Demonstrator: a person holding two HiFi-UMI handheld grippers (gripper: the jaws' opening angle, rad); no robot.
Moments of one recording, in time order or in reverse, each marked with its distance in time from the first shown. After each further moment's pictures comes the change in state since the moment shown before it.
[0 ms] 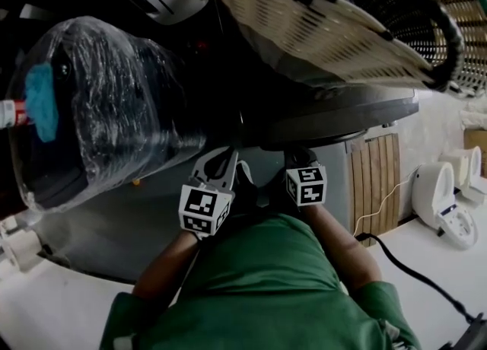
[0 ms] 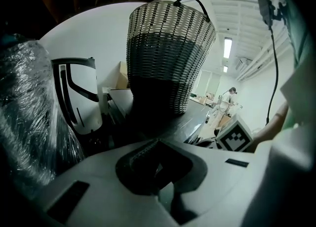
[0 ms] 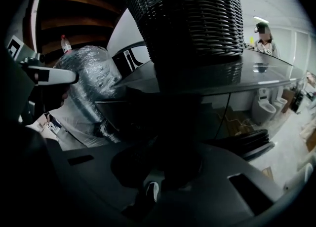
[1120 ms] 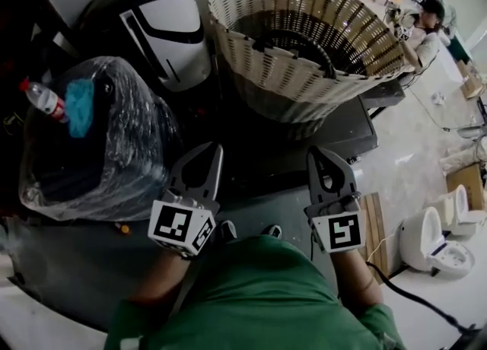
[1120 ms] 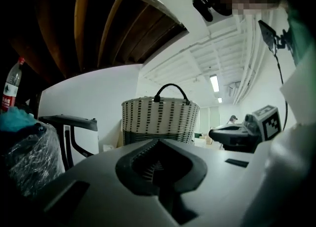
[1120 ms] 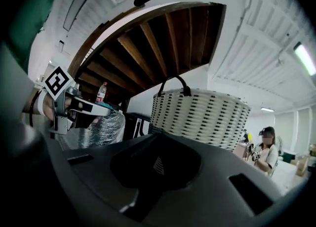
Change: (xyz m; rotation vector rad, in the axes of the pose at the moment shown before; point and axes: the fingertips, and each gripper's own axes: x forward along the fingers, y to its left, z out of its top) left arm -0.147 -0.058 0.198 0.137 -0.614 0.063; right arm -0.301 0.060 0.233 -0.507 -0.799 -0.089
